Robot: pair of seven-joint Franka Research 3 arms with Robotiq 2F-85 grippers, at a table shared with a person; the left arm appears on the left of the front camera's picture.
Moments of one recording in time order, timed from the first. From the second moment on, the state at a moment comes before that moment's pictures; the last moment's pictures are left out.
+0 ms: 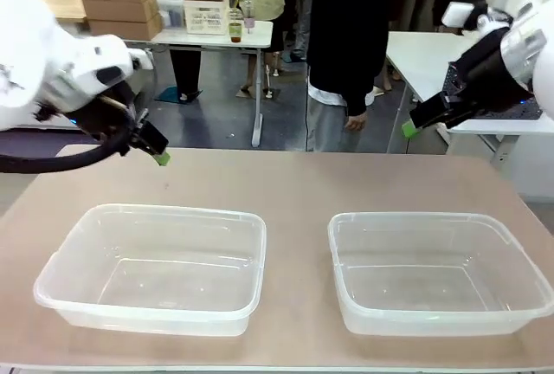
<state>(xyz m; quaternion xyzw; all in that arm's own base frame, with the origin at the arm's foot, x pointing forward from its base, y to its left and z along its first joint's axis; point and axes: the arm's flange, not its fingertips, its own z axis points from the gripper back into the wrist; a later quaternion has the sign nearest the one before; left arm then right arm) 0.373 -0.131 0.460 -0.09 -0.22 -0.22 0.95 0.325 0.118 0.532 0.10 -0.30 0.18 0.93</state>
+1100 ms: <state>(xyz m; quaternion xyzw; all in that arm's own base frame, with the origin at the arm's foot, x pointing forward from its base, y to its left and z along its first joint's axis) 0.335 0.080 0.514 -0.55 -0.32 -0.09 0.77 0.281 -0.110 0.526 0.56 -0.21 -0.11 0.79</state>
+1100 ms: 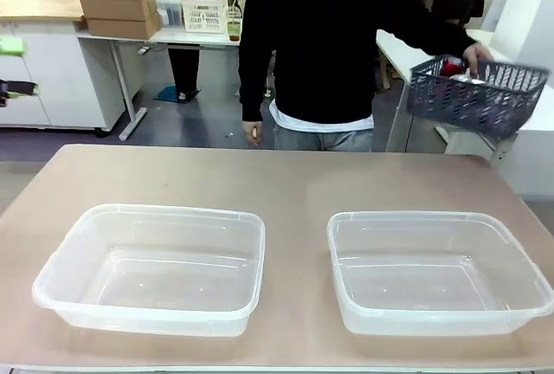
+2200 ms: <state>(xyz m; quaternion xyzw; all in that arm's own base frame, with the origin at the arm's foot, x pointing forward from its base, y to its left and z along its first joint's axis) 0.313 0.078 0.520 -0.41 -0.21 -0.14 0.88 0.332 0.142 0.555 0.50 -0.08 -0.03 0.86</state>
